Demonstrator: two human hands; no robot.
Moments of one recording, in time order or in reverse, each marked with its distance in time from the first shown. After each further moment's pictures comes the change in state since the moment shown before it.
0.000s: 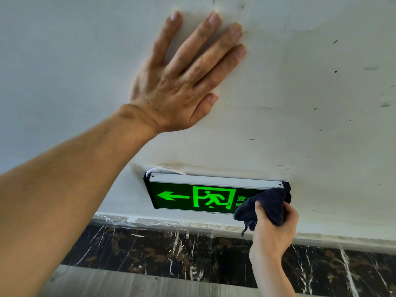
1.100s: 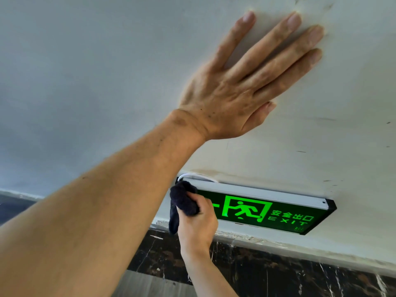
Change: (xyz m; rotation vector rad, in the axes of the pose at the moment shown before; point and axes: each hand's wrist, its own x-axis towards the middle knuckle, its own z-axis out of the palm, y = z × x) left_hand 0.002 0.001 0.005 -0.114 0.028 -0.056; right_hand -0.135 0.022 0.138 -0.306 -0.536 -0.047
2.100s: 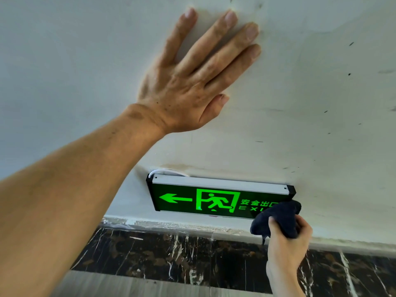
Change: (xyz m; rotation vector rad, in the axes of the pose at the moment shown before) left_hand -0.002 -0.002 -0.003 0.084 -0.018 0.020; right_hand 0.048 0.067 -0.206 0.147 0.588 0.072
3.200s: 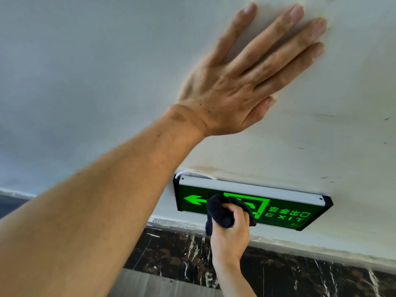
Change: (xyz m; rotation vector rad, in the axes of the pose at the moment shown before) left_hand 0.004 0.003 -0.001 -0.137 0.019 -0.032; right_hand -0.109 0.003 0.105 -0.281 -0.330 -0.220
